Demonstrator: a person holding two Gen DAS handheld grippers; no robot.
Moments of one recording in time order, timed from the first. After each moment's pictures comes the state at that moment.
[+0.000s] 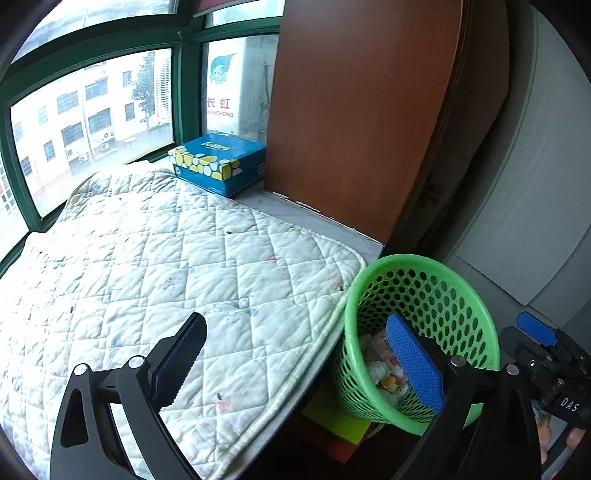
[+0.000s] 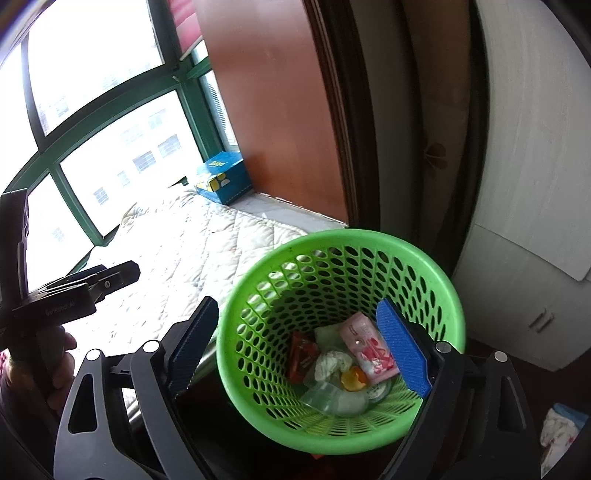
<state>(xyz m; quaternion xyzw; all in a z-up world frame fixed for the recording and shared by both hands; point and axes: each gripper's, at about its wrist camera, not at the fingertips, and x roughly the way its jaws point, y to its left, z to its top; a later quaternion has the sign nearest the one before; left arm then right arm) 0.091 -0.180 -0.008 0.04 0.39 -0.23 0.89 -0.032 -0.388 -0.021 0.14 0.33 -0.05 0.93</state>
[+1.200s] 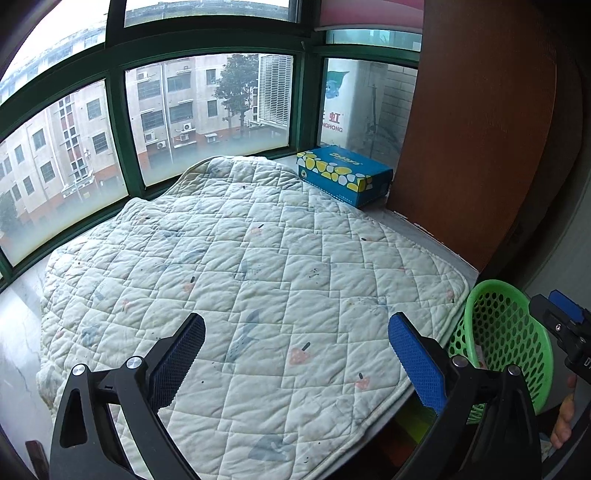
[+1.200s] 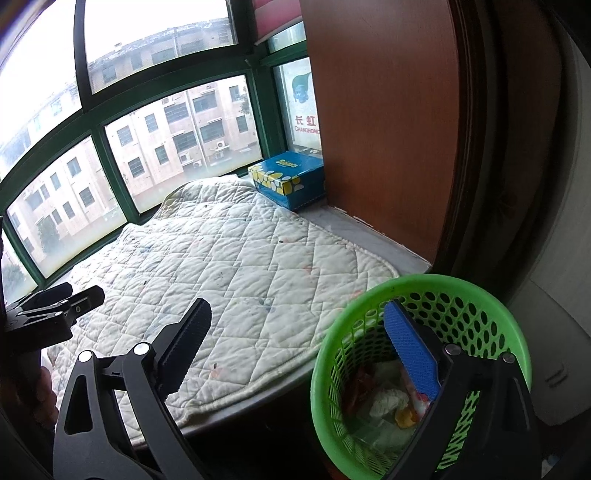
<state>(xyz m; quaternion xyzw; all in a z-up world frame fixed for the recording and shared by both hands) 0.084 -0.038 0.003 0.00 0.37 -0.07 0.93 0.034 -0.295 -0.001 0.07 0.32 0.03 0.95</state>
